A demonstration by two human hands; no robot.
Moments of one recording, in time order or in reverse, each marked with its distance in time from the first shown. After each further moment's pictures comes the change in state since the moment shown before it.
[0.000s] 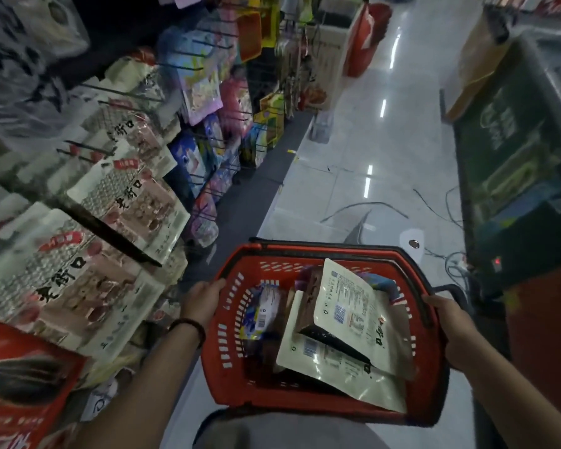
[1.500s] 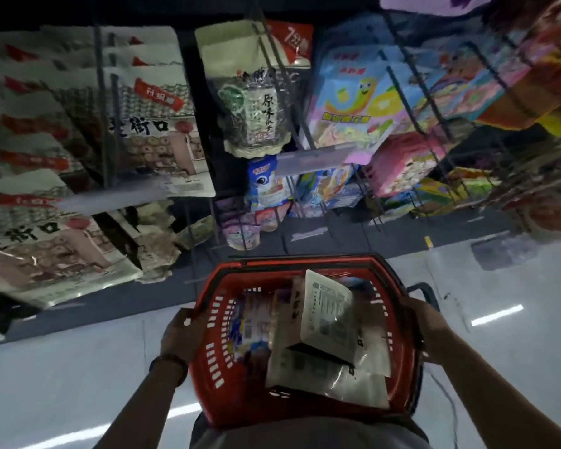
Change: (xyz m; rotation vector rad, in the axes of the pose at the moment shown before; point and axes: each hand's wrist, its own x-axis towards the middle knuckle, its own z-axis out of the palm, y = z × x) left_hand 0.232 0.176 0.142 -0.669 0.568 -0.585; right_hand 0.360 -0.467 0.494 -0.977 -0.695 -0.142
